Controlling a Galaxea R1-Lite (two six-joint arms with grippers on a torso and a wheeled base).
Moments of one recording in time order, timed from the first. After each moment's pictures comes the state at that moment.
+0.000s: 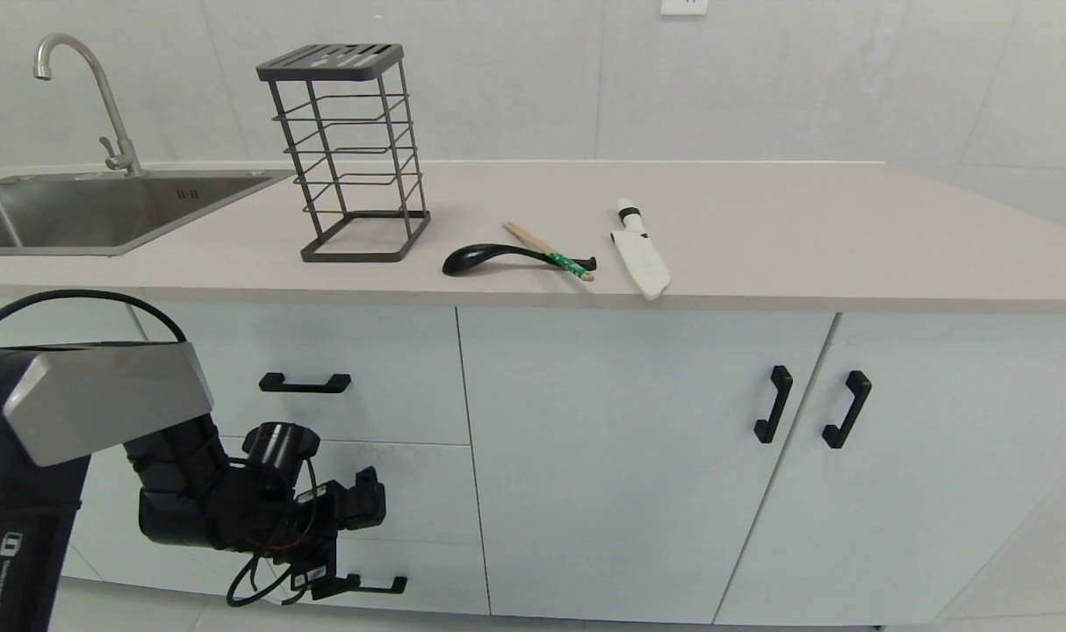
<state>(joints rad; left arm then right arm) -0.05 2.40 -0.73 -0.52 -0.27 1.24 0.00 0.00 0.00 -0.07 0.16 0.01</state>
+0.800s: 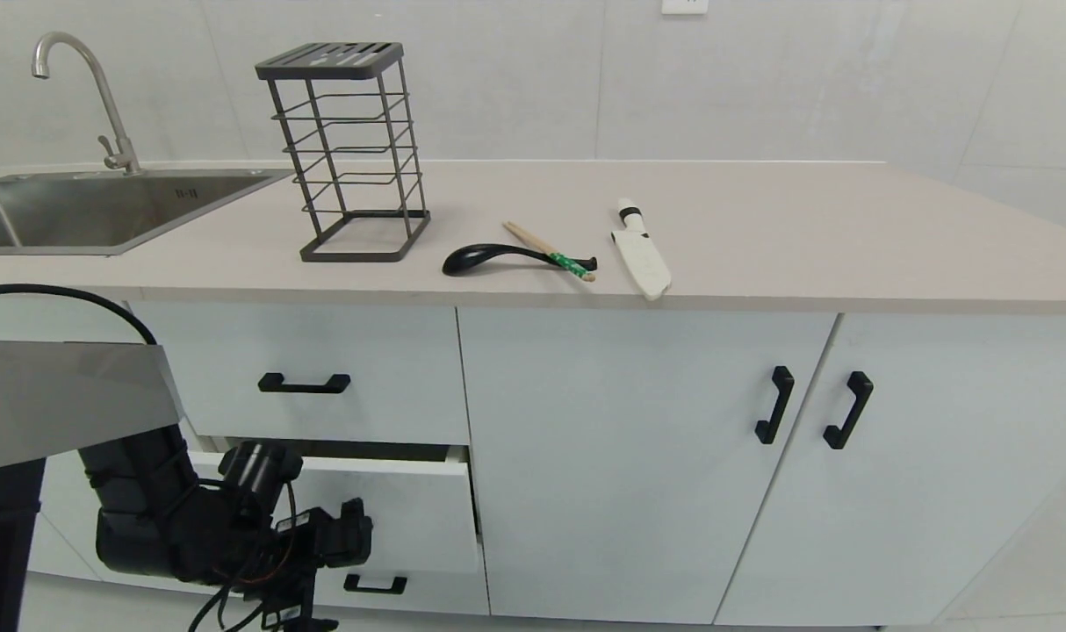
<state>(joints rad) -0.06 2.29 -0.54 -0.51 -0.24 1.30 0.00 0.00 0.00 -0.07 0.16 0.01</state>
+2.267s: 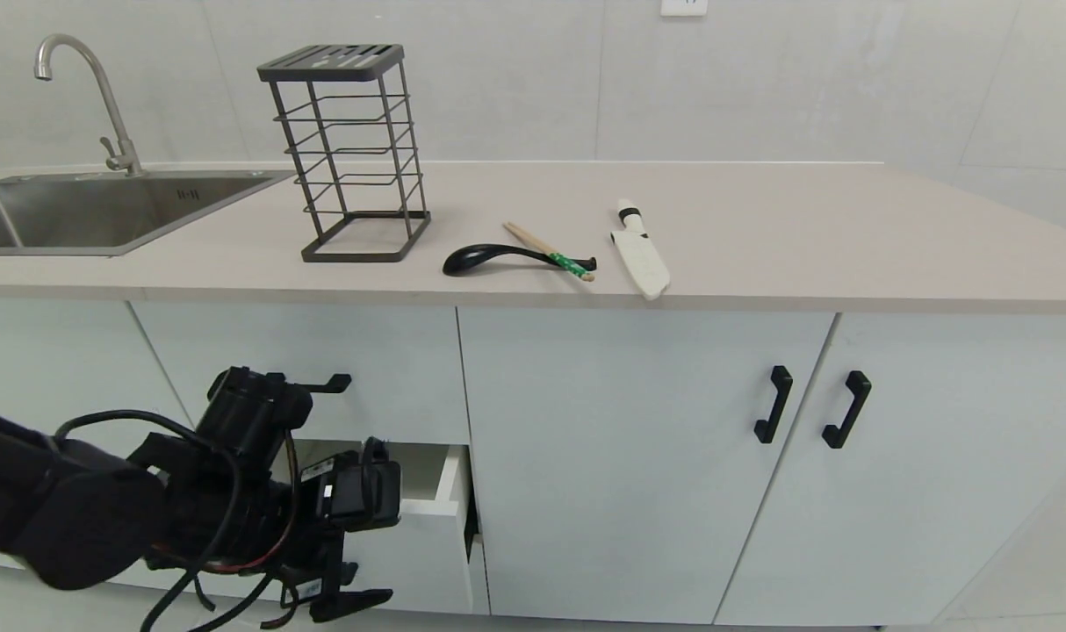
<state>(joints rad) -0.34 1.76 -0.59 -0.19 -0.34 1.06 0.00 0.00 0.00 -0.07 0.16 0.01</state>
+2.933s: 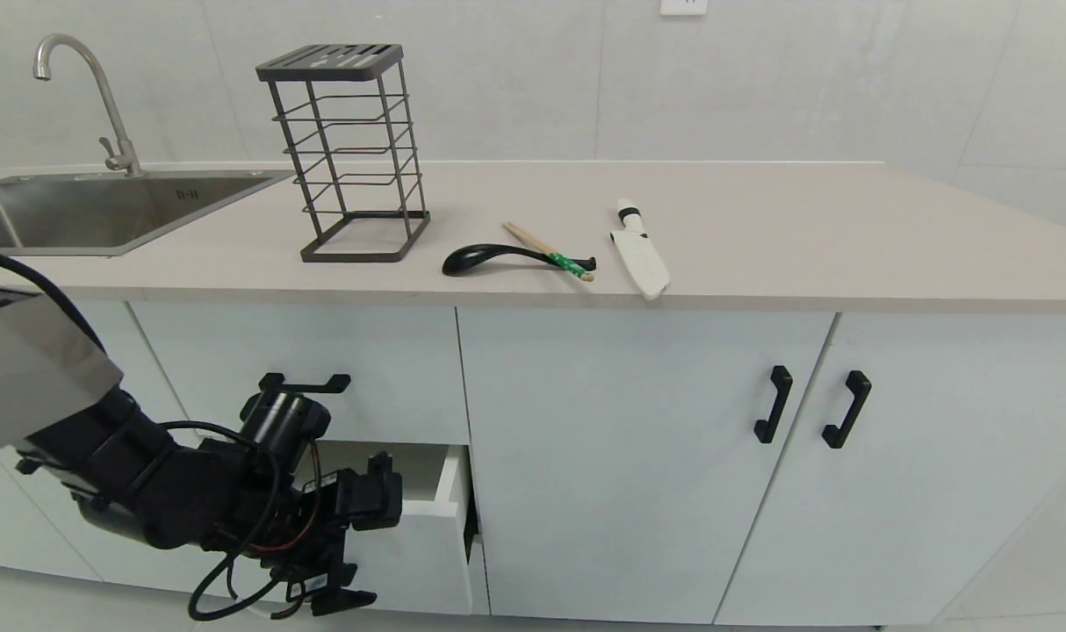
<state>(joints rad) -0.24 2.00 -0.62 -0.24 -0.30 1.14 0.00 0.00 0.00 -0.07 0.16 0.01</state>
